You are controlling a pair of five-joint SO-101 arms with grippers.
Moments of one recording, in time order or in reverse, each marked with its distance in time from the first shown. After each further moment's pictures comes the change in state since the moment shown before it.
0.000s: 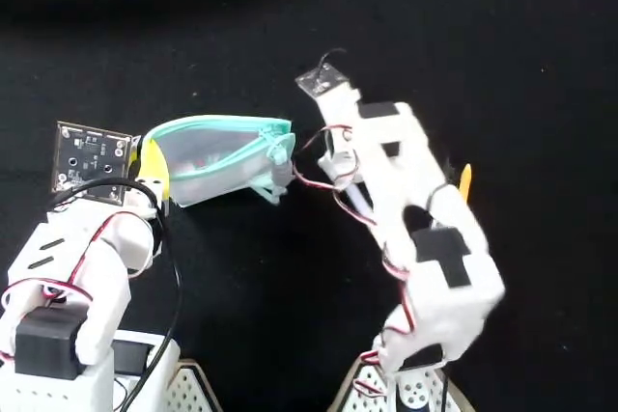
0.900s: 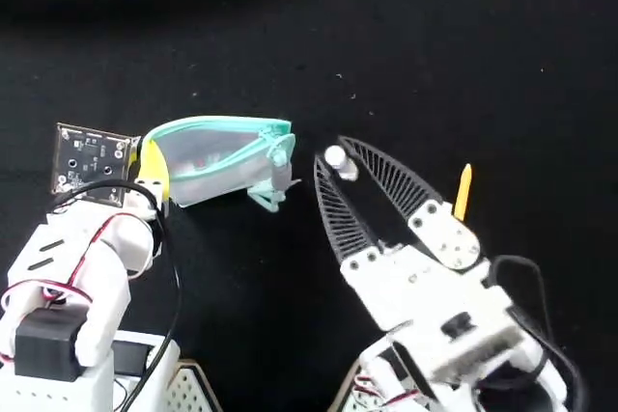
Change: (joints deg) left arm 0.0 0.0 0.4 0.0 0.0; right arm -24.5 -98.8 24.3 -18.5 0.0
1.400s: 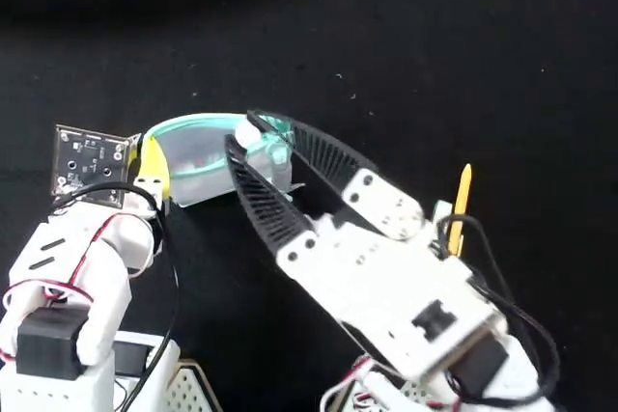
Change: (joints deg) left arm 0.0 -0.1 1.3 -2.1 0.0; right arm -14.2 15.3 0.0 -26.4 -2.4
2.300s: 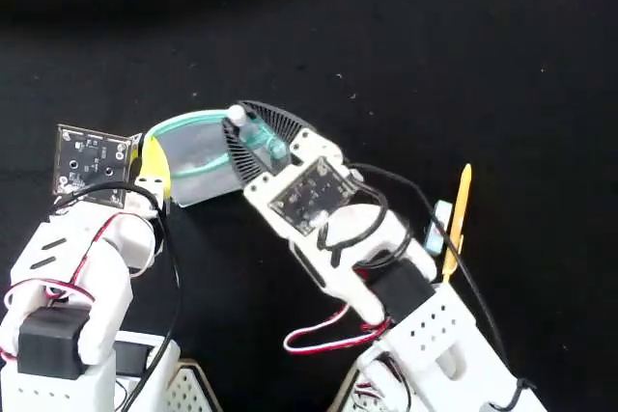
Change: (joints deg) left arm 0.0 0.0 0.0 0.0 0.0; right arm 11.3 11.8 15.9 2.0 -0.7
